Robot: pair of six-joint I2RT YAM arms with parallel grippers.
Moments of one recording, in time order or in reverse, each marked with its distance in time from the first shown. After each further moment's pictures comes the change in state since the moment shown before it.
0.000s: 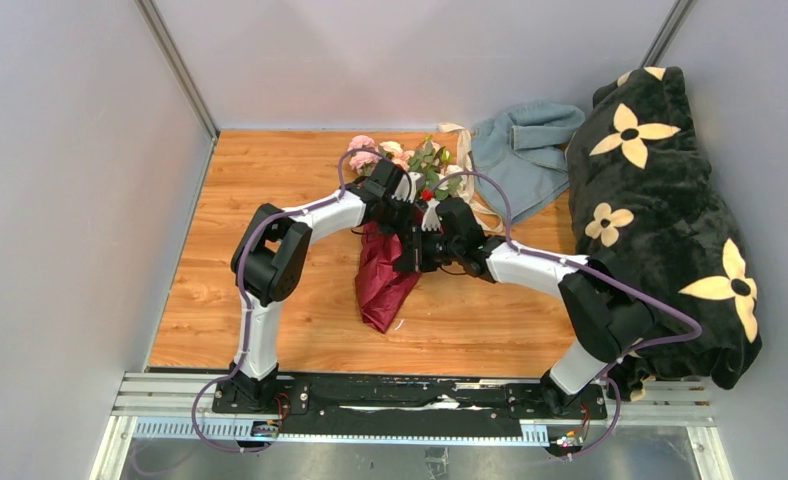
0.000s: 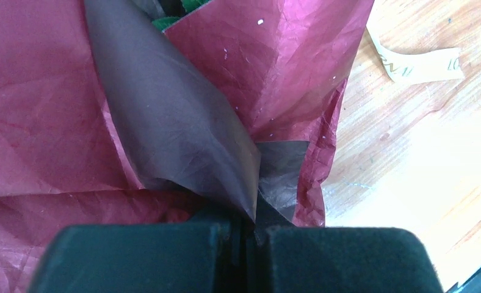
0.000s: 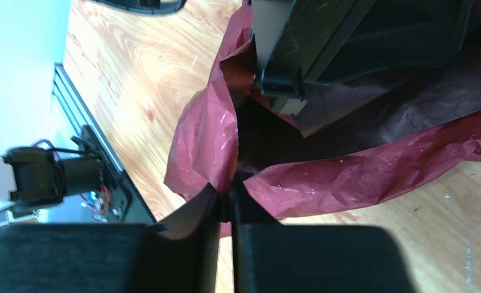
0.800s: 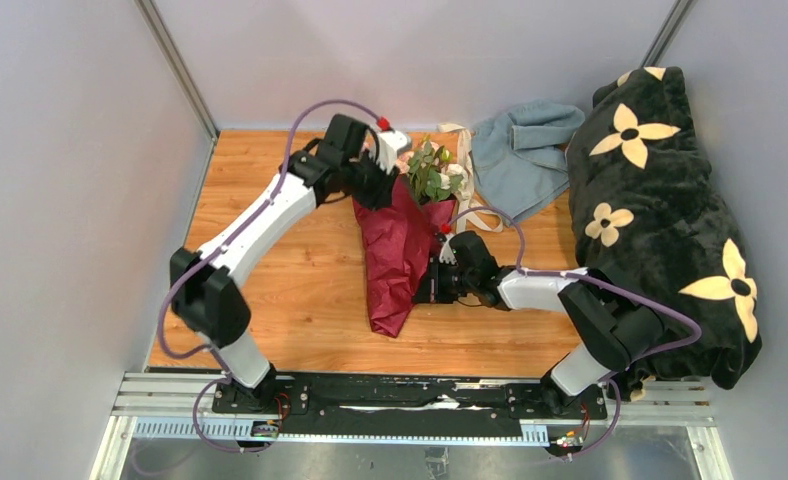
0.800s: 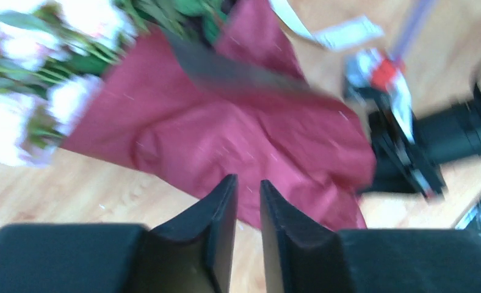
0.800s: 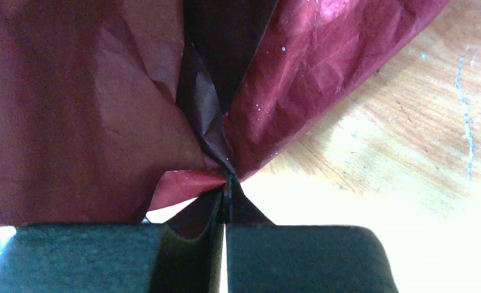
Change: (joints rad) left arm 0.068 -0.347 0.192 -0.353 -0.016 0.396; right arm 0.000 -0.051 -0.285 0.118 0.027 0.122
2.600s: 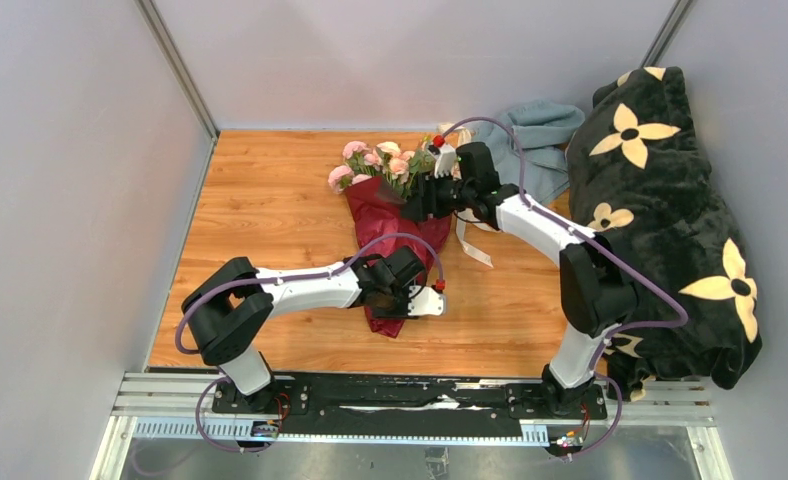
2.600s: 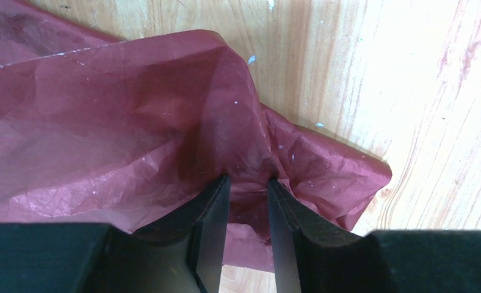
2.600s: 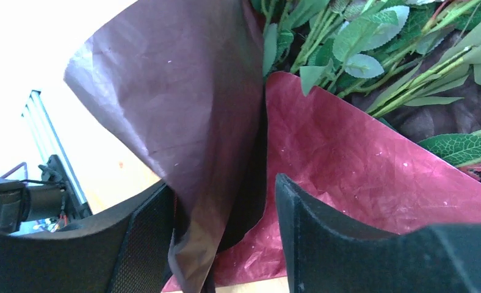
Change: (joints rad) left arm -0.474 -0.069 -0.724 0.274 -0.264 0.494; right arm -0.215 0.172 0.655 -0.311 -0.164 -0.413
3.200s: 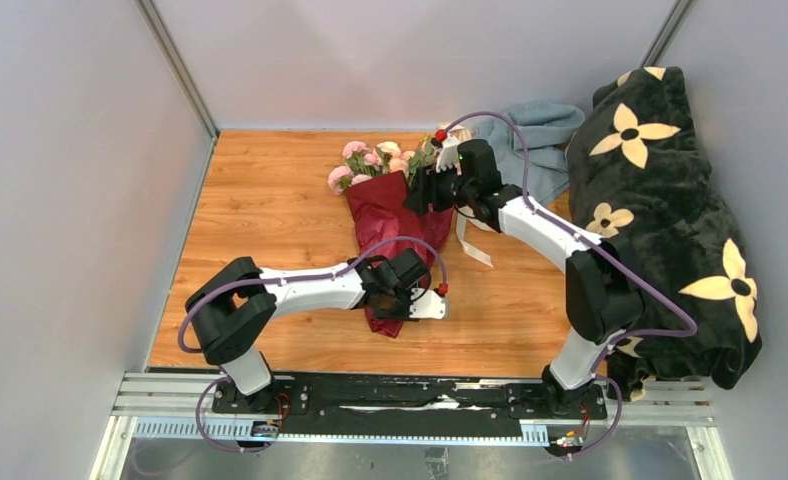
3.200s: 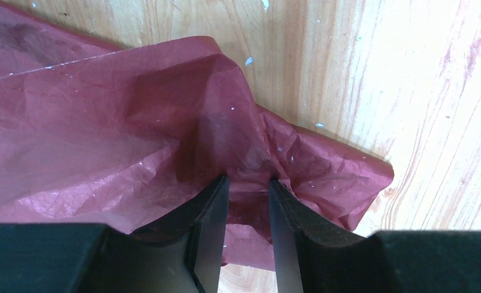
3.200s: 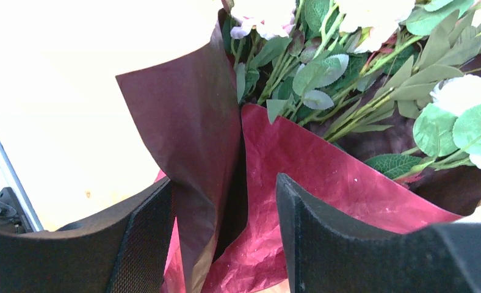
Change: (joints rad) left arm -0.019 0.019 0.021 -0.023 -0.035 0.023; right arm 0.021 -0.021 -0.005 0.045 0.144 -0.042
